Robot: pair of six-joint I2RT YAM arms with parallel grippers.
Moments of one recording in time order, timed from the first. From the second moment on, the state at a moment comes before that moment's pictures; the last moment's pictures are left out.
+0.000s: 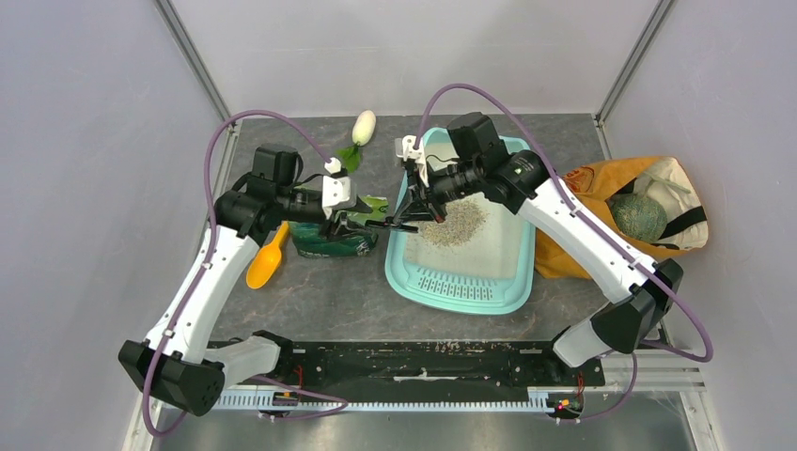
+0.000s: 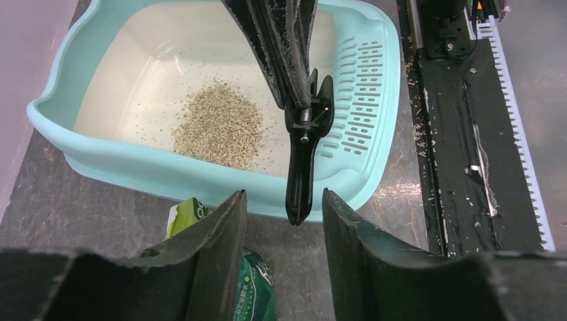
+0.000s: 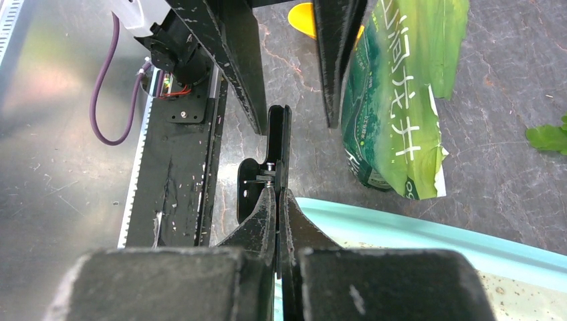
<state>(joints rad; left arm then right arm) -0.33 1.15 1.26 -0.83 1.02 0.84 0.69 1.52 1.64 -0.75 -0.86 -0.43</state>
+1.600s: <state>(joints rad) -0.35 1.14 1.22 -0.74 0.94 0.74 0.77 1.62 1.83 -0.93 -0.59 -0.59</state>
